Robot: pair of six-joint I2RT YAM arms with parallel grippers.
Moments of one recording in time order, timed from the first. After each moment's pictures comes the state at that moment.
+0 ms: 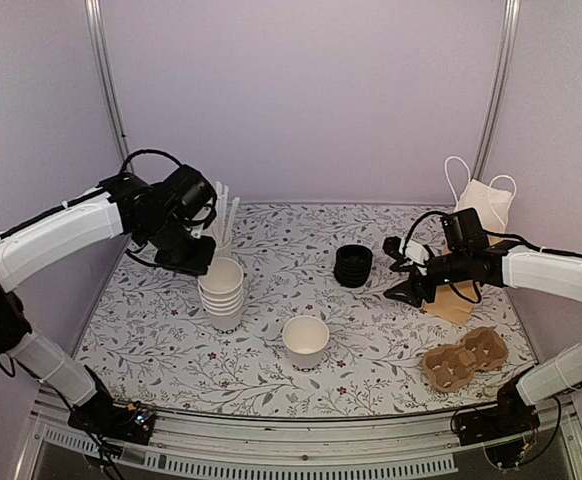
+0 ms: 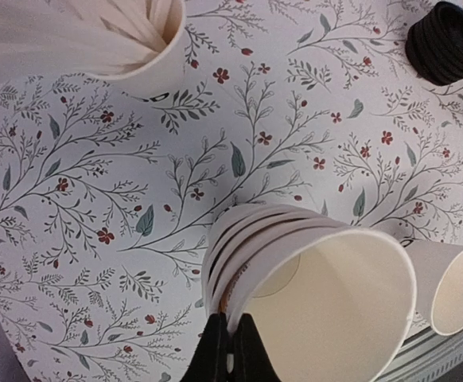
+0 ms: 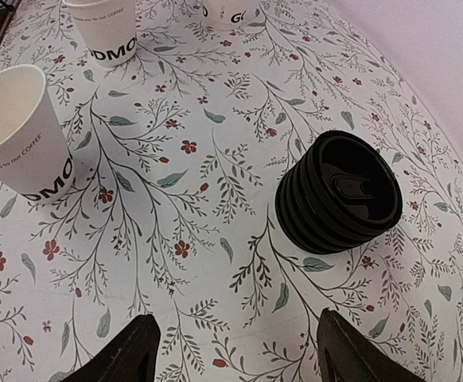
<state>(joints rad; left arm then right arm) -0.71 1.54 1.42 -1.06 -0.16 -0.44 0.41 1.35 0.80 -0.23 -0.51 -0.67</state>
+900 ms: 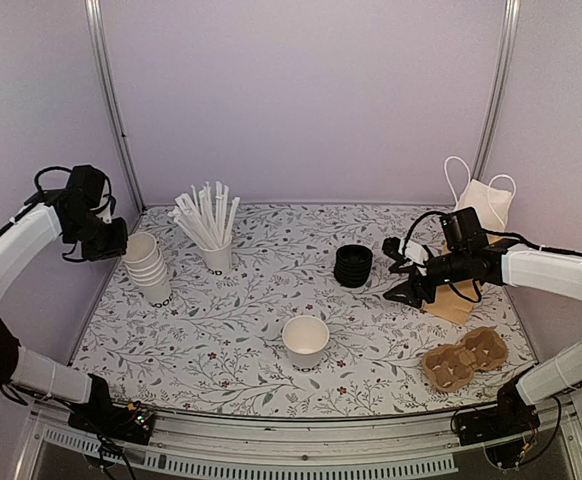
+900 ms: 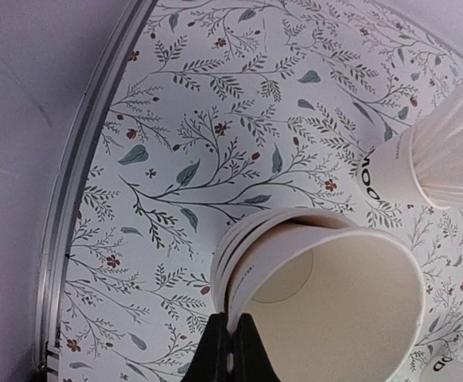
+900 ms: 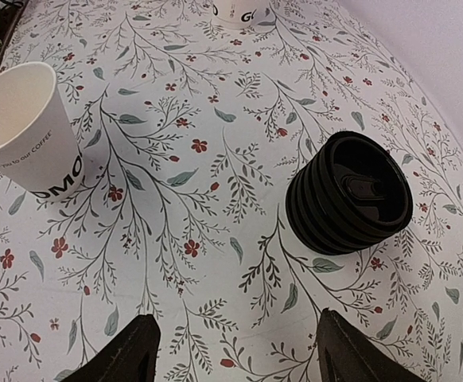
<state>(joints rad) -0.04 1.28 1.17 -0.91 -0.06 -0.29 0.41 1.36 0.81 -0.26 -0.53 -0.68</state>
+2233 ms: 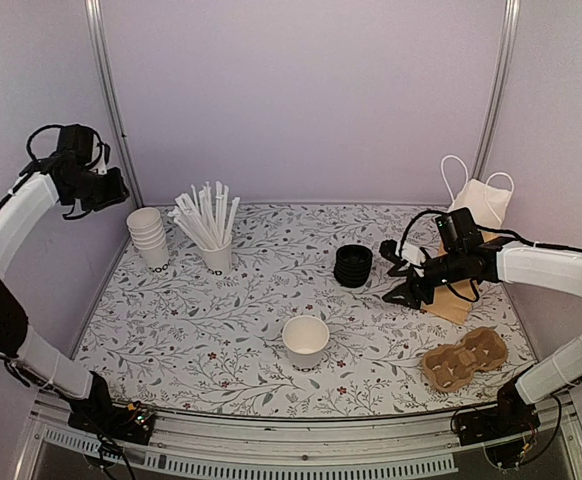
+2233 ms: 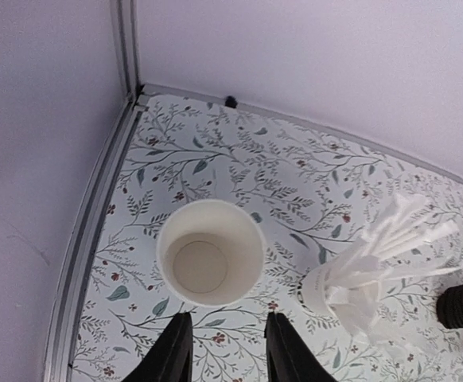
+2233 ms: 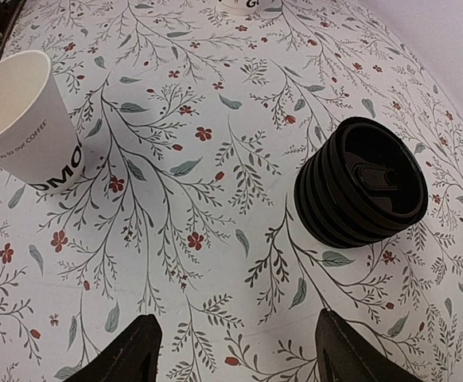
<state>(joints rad) 0.04 1.45 1.46 -0.75 0.01 -0.24 0.41 1.41 0.83 -0.28 -0.53 -0.69</state>
